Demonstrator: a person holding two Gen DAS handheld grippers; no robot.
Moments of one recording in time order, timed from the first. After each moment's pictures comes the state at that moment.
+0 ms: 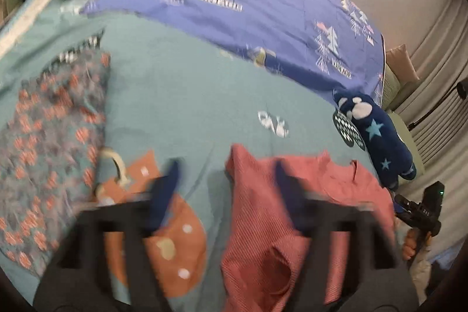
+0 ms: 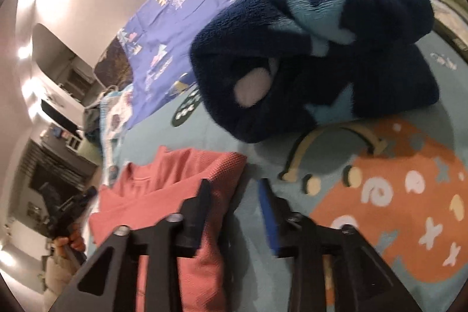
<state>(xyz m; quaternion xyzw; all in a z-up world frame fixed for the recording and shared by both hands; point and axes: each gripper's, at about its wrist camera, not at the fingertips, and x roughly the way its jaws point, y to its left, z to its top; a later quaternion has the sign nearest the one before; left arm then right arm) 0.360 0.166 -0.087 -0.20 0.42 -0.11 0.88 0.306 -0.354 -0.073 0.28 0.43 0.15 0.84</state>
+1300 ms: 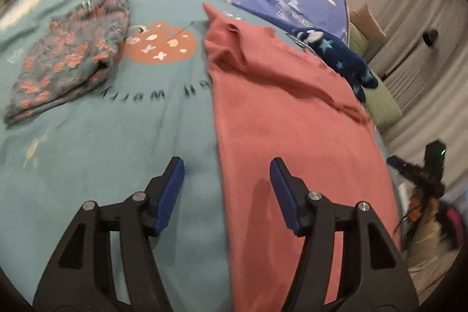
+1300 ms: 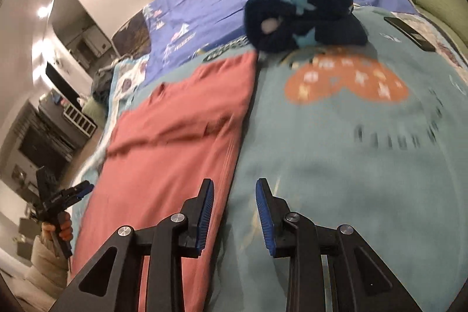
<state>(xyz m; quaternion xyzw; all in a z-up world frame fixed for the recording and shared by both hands) 0.136 0.168 -0.113 -0.15 0.42 -0.18 0.88 0.095 -0.313 -0.053 0.20 0.42 0.14 0.87</state>
